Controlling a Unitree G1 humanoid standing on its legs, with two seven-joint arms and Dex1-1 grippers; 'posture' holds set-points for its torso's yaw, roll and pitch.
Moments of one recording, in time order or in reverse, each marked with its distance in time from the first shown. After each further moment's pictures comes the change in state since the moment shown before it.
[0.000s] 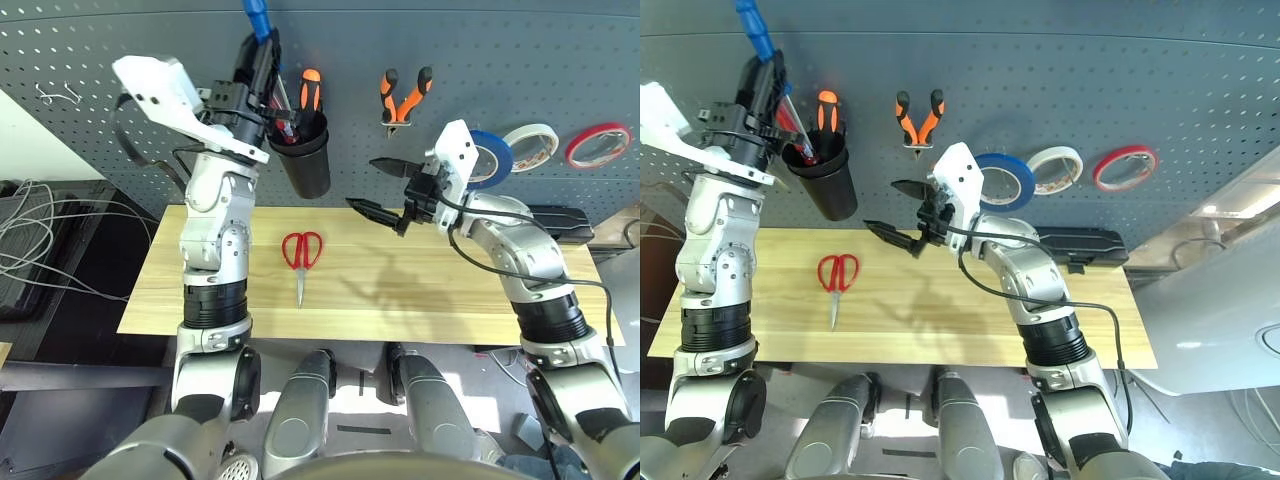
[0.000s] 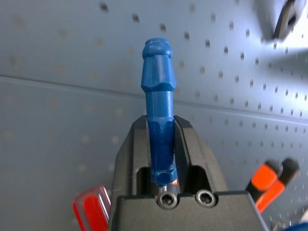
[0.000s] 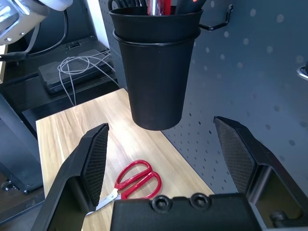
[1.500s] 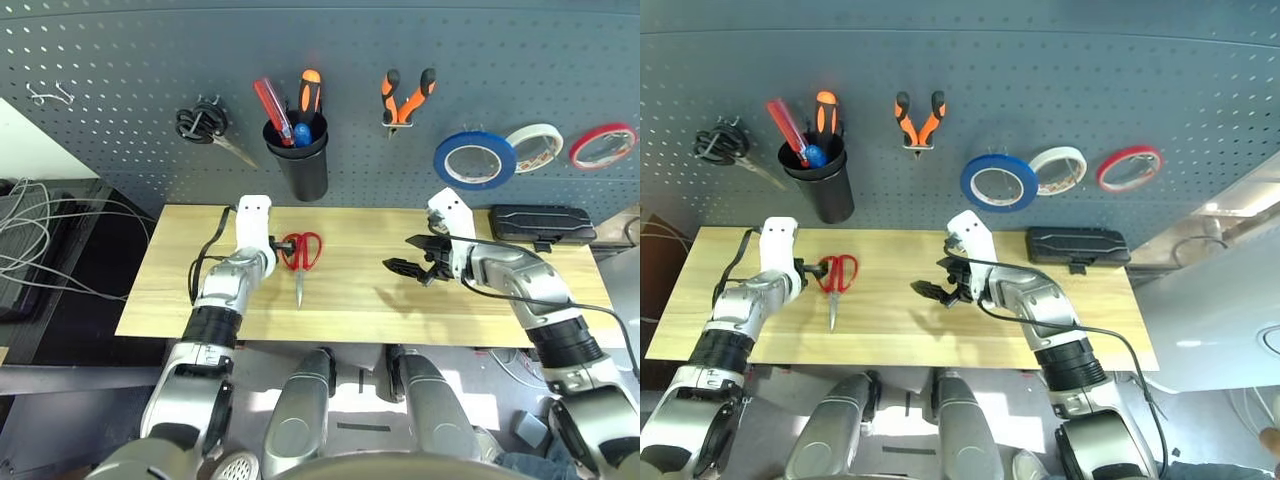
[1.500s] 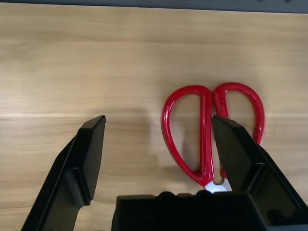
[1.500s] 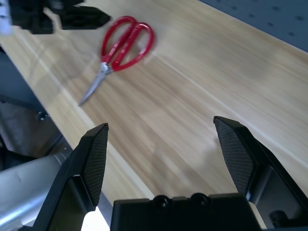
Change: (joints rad) left arm 0.092 0.068 -0.104 0.660 0.226 0.508 0.255; right arm 0.137 -0.064 0.073 0.126 -0.058 0.344 -0.043
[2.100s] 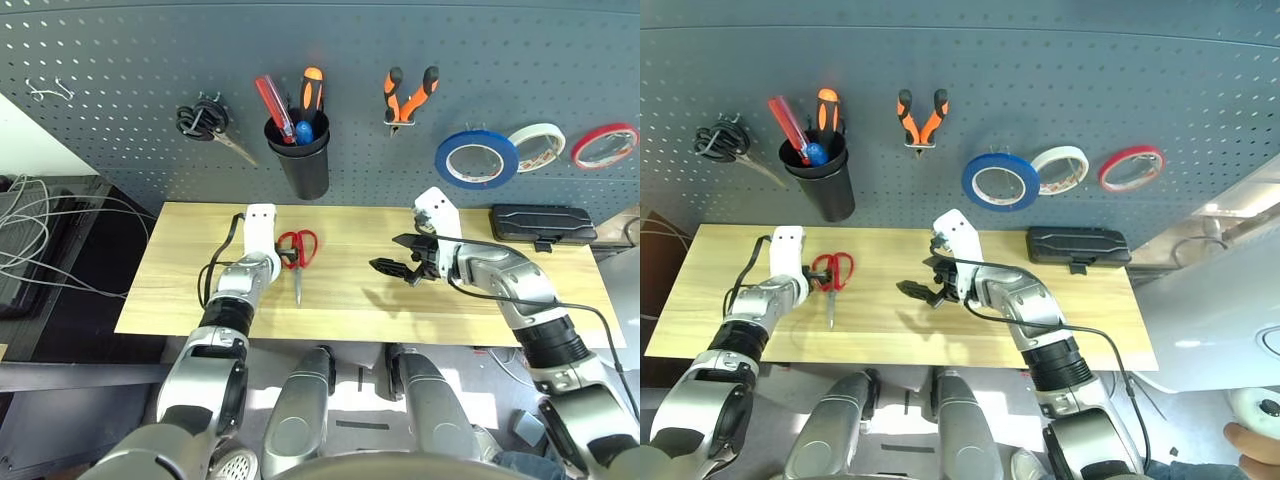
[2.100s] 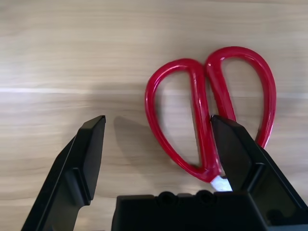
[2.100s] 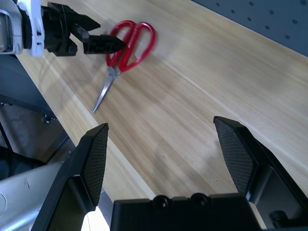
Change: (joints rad) left arm -0.037 0.004 0.037 0.202 0.078 -0.095 -0.011; right arm 0.001 0.027 0.005 -0.039 0.002 0.016 -0.019
